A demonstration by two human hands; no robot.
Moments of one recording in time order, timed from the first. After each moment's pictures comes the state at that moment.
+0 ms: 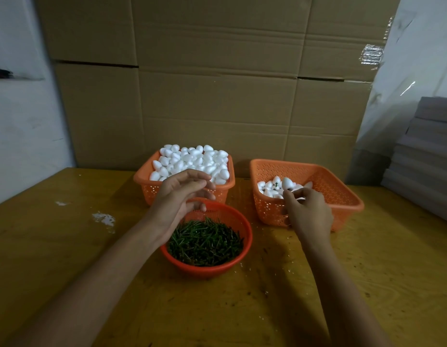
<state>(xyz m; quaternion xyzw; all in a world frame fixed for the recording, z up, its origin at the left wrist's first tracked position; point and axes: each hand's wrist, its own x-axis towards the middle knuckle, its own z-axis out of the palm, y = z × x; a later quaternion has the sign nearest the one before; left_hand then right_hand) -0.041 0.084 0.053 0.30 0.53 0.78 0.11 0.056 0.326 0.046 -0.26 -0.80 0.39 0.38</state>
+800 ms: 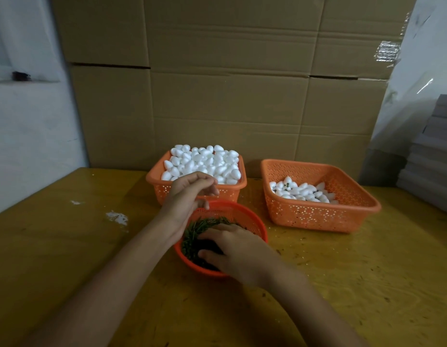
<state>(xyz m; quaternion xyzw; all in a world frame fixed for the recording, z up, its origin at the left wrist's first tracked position) -0.047 0.083 0.051 0.25 0.59 0.76 0.07 0.055 0.216 0.031 0.13 -0.98 0.12 0.02</state>
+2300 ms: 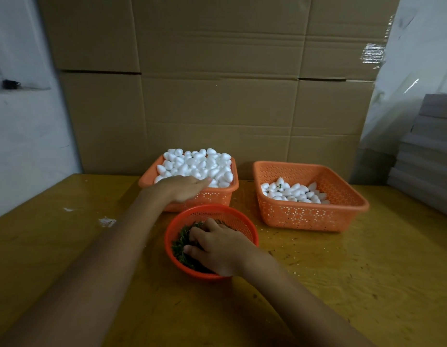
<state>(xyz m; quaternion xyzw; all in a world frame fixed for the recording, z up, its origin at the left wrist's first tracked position) -0.123 0.095 0.084 0.23 0.96 0.16 0.08 0.024 0.213 0.020 0.11 -0.99 0.08 -0.05</state>
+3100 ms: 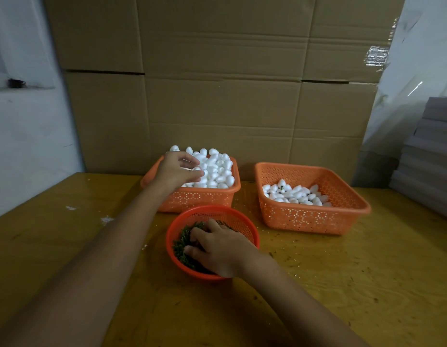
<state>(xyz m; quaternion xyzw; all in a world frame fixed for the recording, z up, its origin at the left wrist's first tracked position) -0.128 0.089 0.084 0.19 0.79 0.57 -0.06 0.025 0.214 0.020 0.11 -0.99 0.08 -0.05</state>
